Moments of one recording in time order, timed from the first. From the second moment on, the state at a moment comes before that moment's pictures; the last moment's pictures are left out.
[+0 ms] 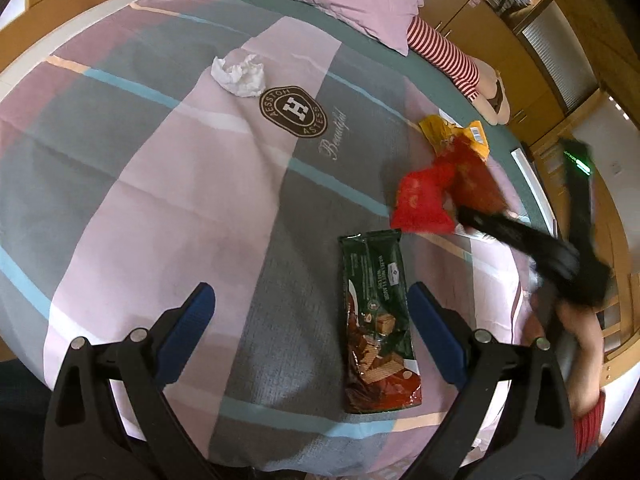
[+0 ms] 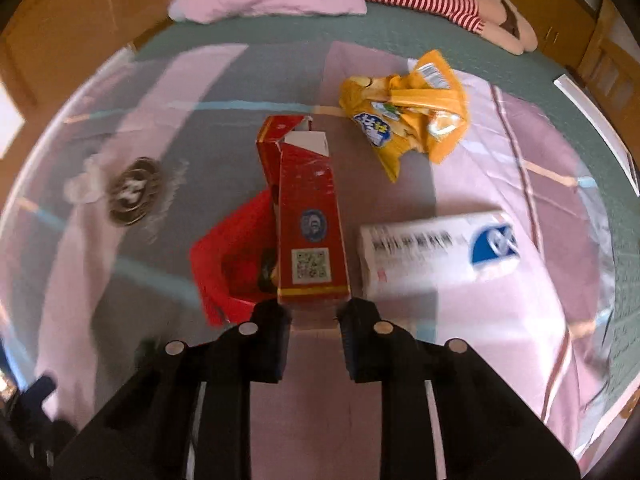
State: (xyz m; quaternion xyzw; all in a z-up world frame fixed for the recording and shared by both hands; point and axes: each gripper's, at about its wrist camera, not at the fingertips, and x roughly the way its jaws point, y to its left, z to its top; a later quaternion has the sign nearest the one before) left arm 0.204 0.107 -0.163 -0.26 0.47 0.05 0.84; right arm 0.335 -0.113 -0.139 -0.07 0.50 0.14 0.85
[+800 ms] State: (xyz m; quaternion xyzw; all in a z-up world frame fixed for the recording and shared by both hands) left arm 0.227 0.044 -0.195 -0.12 0.55 0.00 0.83; right arm 0.240 -0.211 -0.160 -0.02 0.50 0.03 0.86
